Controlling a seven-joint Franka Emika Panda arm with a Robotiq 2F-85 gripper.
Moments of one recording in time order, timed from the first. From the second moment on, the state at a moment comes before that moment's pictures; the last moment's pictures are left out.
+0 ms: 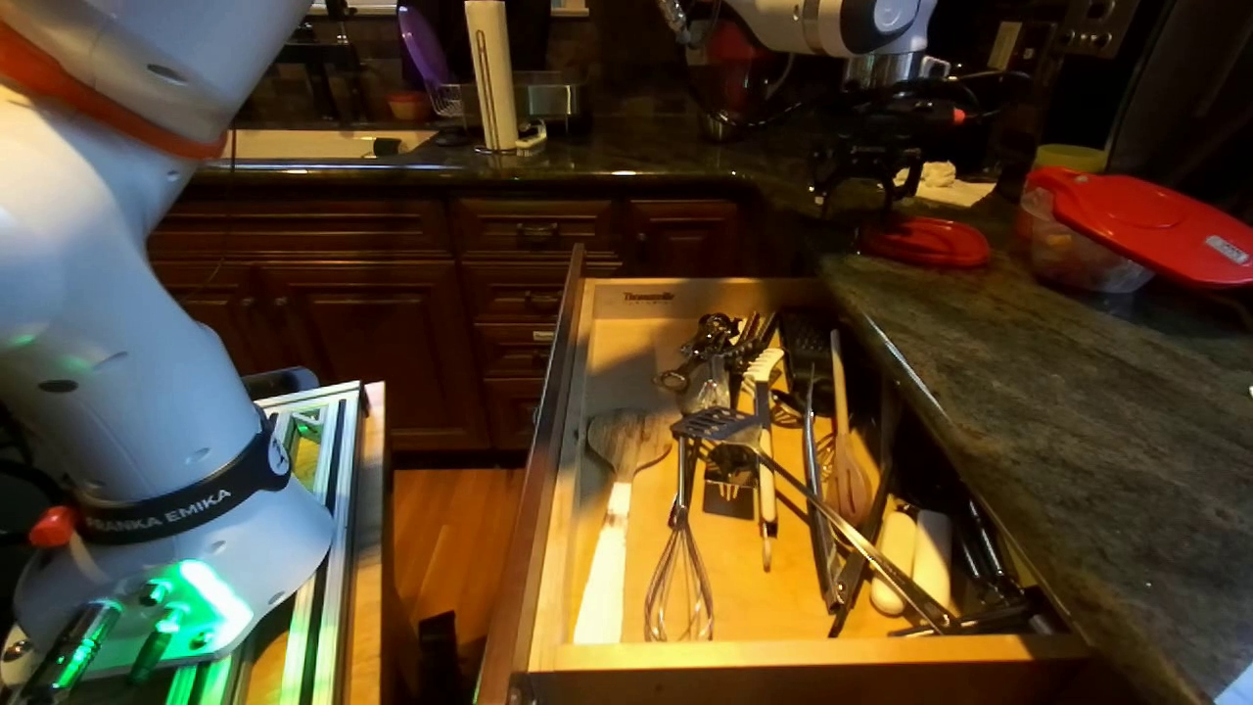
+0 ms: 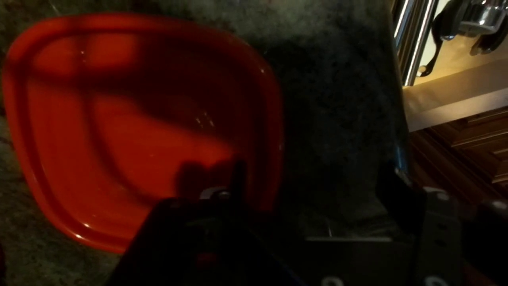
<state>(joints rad) 0.09 0.79 0.16 -1.14 -0.14 2.05 -0.64</state>
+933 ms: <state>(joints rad) 0.09 0.83 0.16 -1.05 -0.13 1.95 -0.70</state>
